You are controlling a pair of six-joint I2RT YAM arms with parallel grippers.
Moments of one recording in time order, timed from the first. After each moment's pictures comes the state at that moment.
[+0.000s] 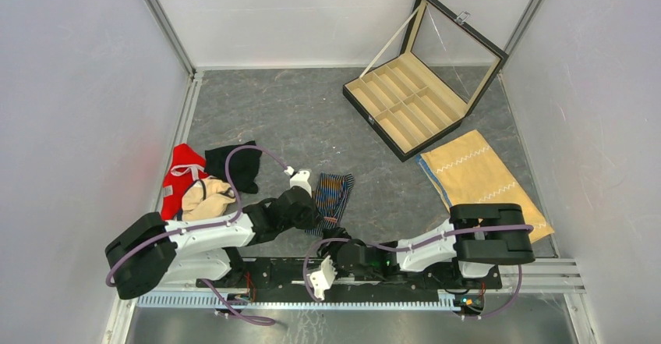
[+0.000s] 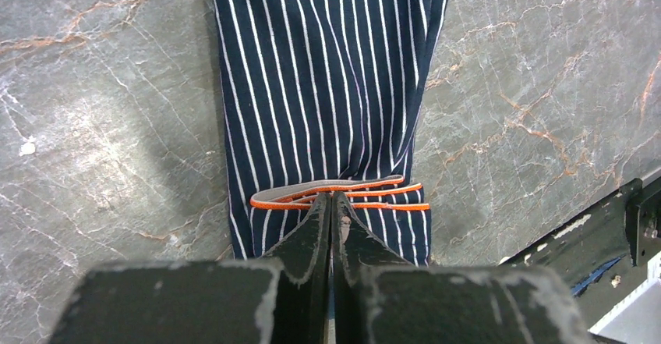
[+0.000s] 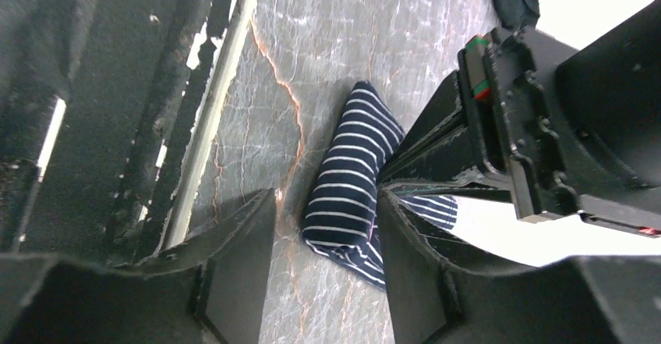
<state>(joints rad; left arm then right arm) -0.98 1.14 0.36 0.01 -0.18 -0.79 1.56 1.61 0.50 0.52 0.36 -0.93</state>
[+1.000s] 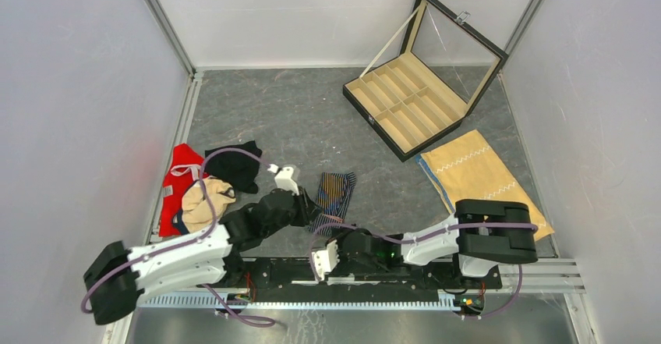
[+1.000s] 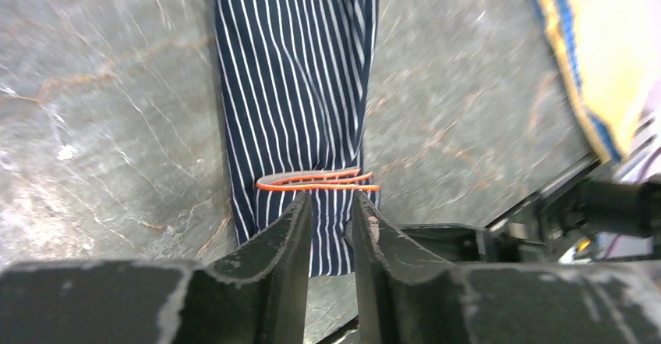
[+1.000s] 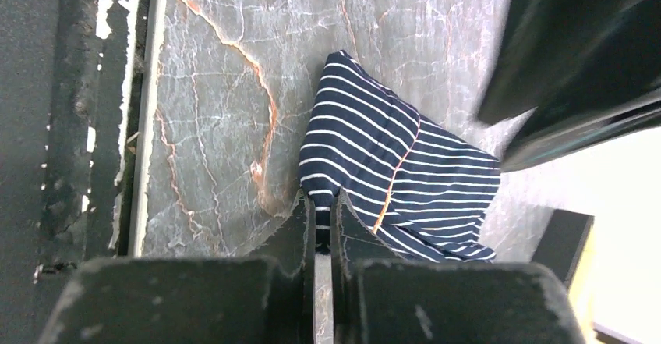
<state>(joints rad) -0.98 0.90 0.33 -0.04 -0.20 -0.81 1.48 1.61 0.46 0.57 0.36 -0.77</state>
